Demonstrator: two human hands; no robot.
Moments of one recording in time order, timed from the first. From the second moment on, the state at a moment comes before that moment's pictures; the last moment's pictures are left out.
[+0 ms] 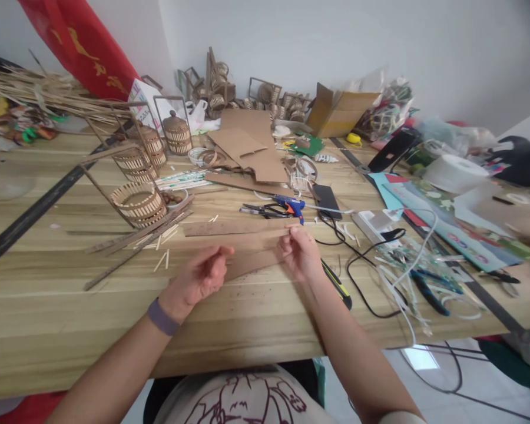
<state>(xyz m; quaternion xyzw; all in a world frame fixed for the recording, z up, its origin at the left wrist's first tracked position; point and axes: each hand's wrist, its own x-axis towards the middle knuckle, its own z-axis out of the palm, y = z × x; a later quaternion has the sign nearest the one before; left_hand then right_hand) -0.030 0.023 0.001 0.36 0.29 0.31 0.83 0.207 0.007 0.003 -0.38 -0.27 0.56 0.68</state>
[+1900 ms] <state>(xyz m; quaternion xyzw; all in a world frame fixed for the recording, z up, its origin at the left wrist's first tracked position) -0.004 0.011 -0.008 0.36 0.36 0.34 0.79 0.207 -0.011 0.012 -0.56 -0.80 0.06 0.19</state>
